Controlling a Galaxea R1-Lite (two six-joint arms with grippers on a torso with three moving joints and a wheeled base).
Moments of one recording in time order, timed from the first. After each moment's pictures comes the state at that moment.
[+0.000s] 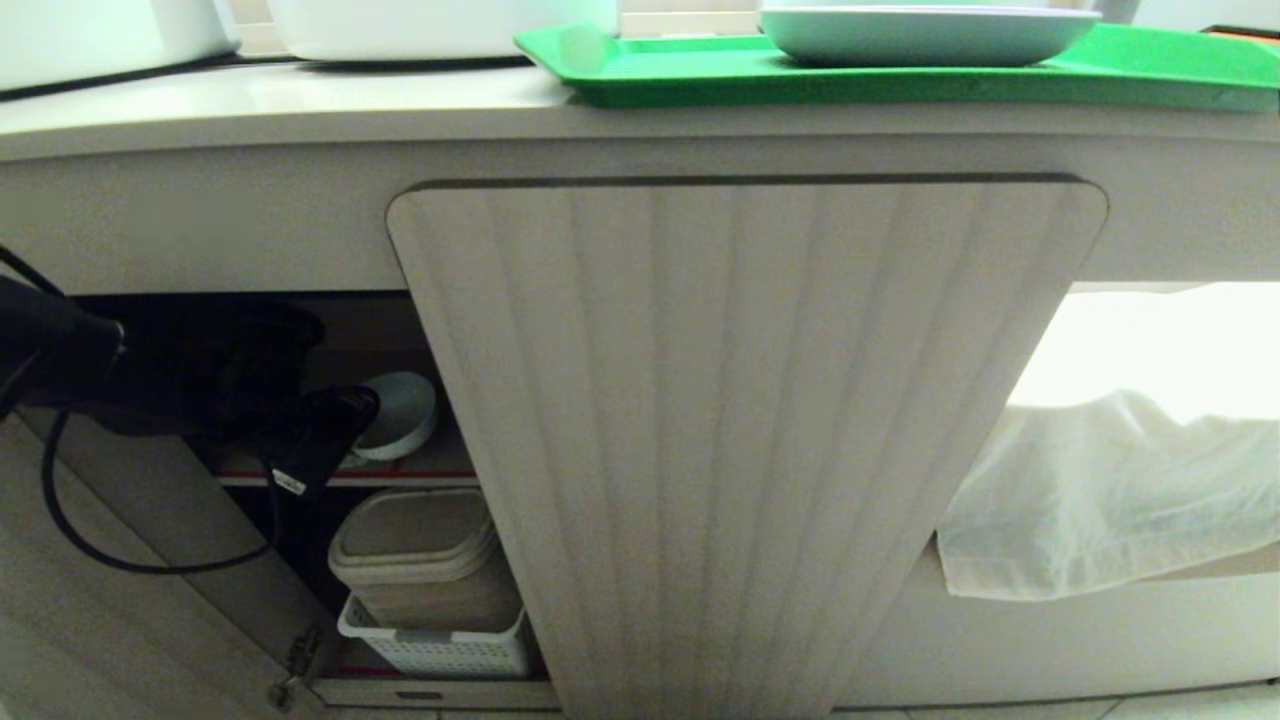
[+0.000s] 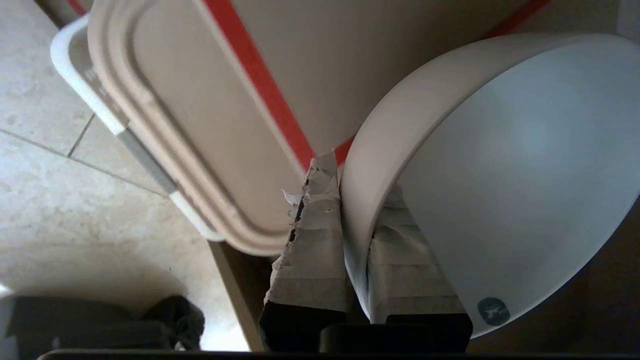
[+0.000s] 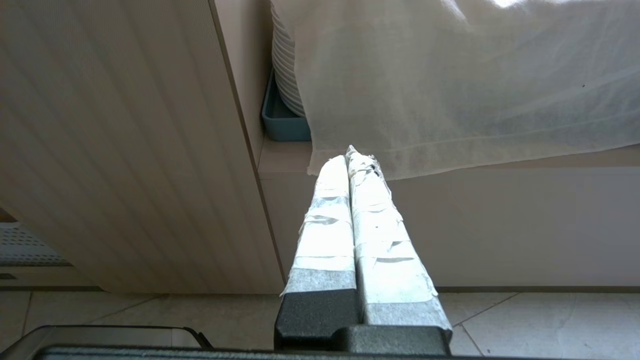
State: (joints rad) left arm 0.09 2.07 -1.24 0.05 -0.03 -1.08; right arm 0.00 0.00 0.00 0.00 0.00 0.03
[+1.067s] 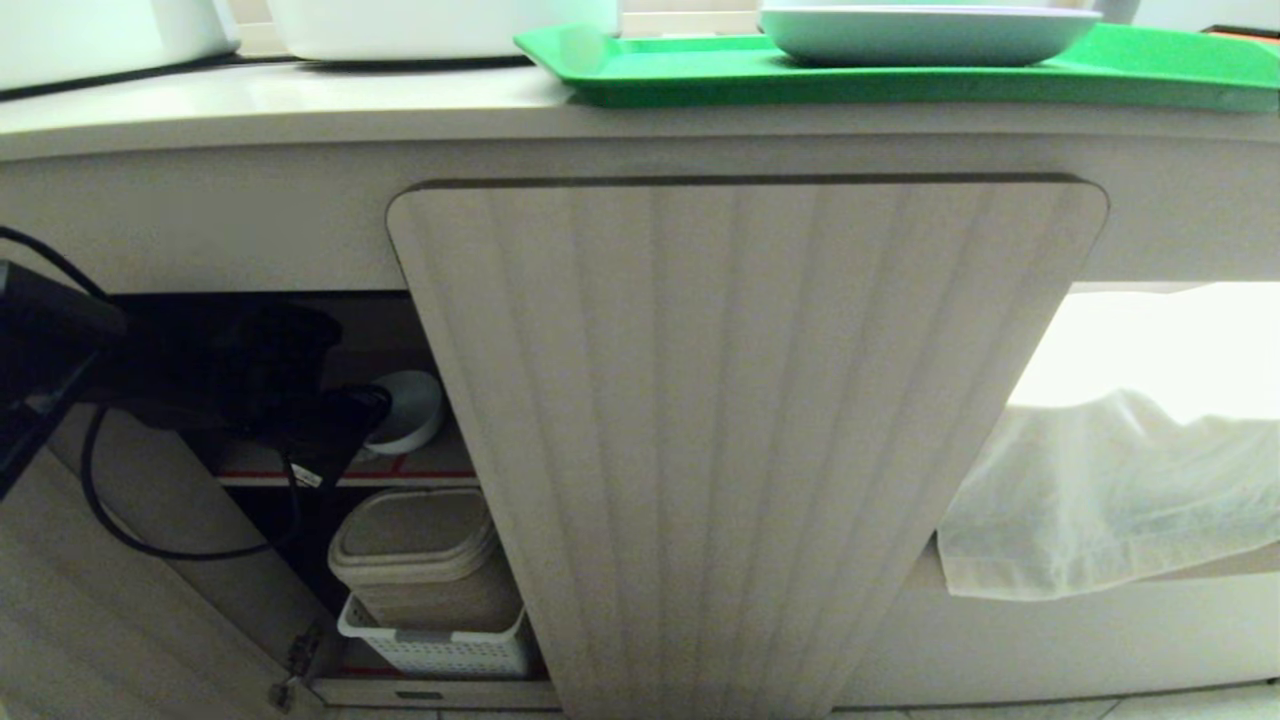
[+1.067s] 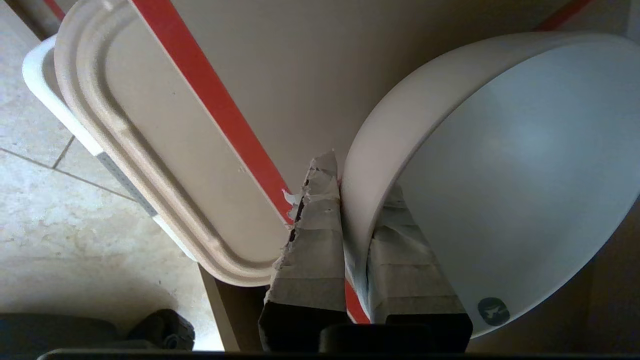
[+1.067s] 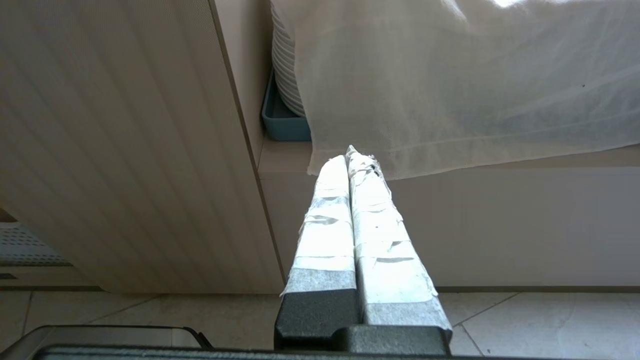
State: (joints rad) left arm 0.09 2.16 -1.33 0.05 -0.02 -1.09; right arm 0.00 0.00 0.00 0.00 0.00 0.03
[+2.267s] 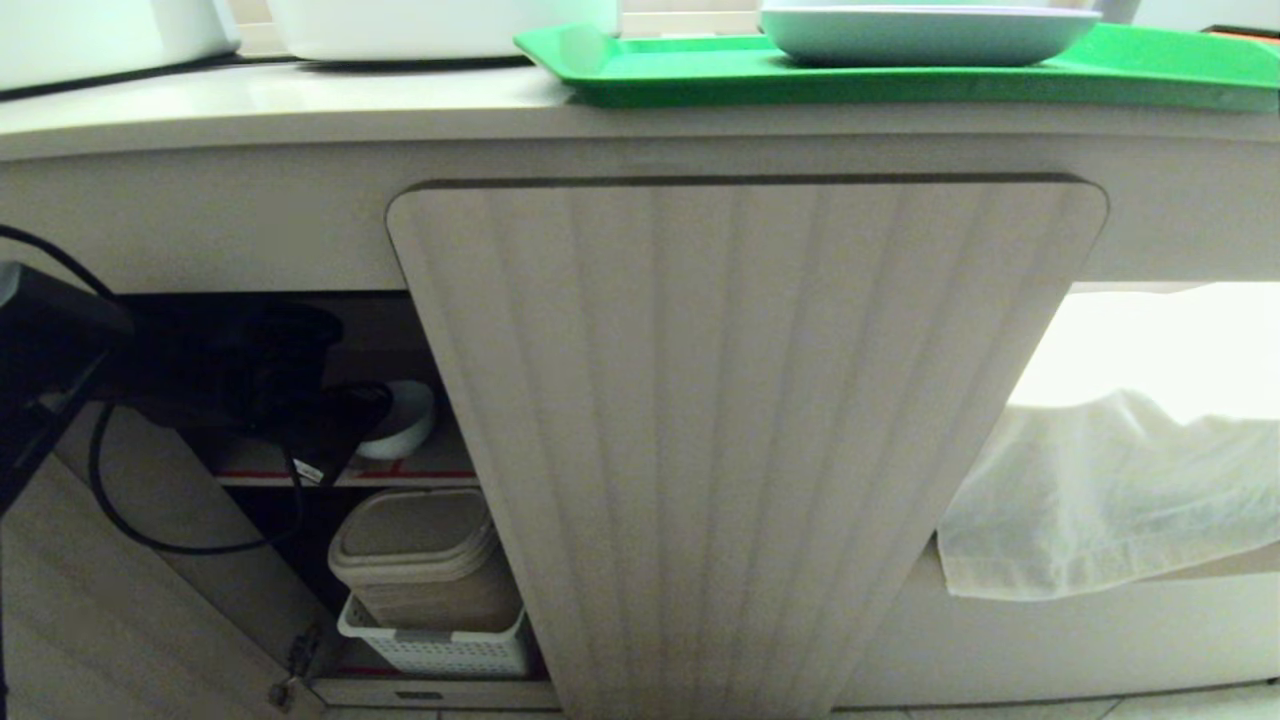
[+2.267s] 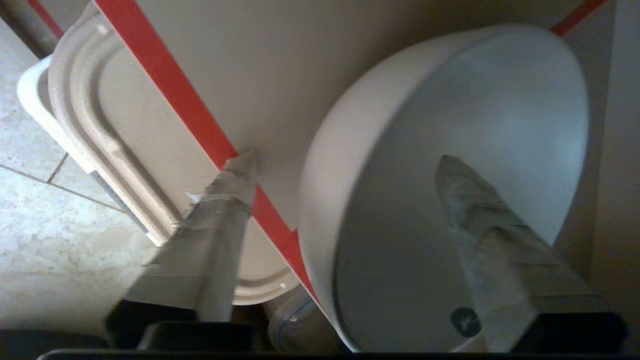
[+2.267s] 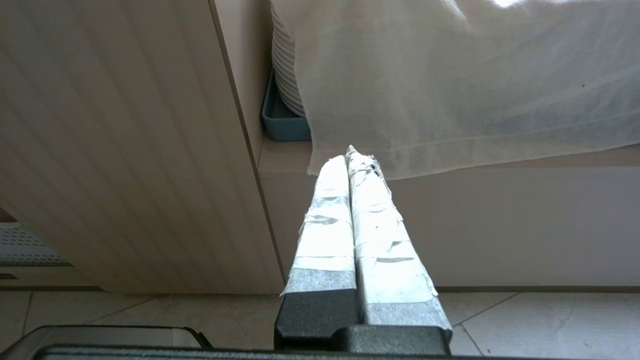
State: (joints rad) left arm 0.09 2.18 -1.36 0.04 0.00 -1.09; right arm 0.00 0.00 0.00 0.00 0.00 0.03
